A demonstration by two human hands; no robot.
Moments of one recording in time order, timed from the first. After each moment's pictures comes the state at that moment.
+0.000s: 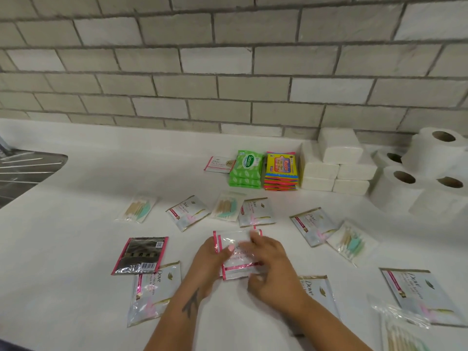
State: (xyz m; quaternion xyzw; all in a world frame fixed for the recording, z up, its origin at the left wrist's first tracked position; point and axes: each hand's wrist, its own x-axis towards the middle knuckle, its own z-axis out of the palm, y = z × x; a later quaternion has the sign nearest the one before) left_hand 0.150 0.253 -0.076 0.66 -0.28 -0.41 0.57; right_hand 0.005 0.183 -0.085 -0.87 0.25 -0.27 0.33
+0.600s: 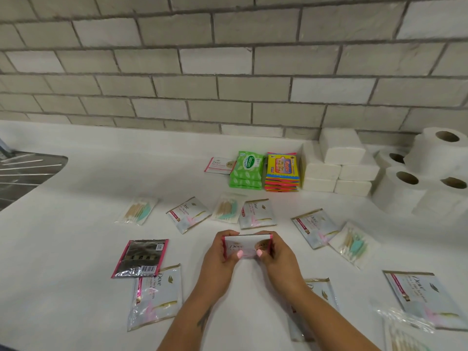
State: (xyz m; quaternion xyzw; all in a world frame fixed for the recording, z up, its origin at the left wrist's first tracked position) left_hand 0.142 0.245 -0.090 0.69 -0.38 -0.27 0.56; right_hand 0.016 0.165 -0.080 -0.71 0.38 -0.28 0.52
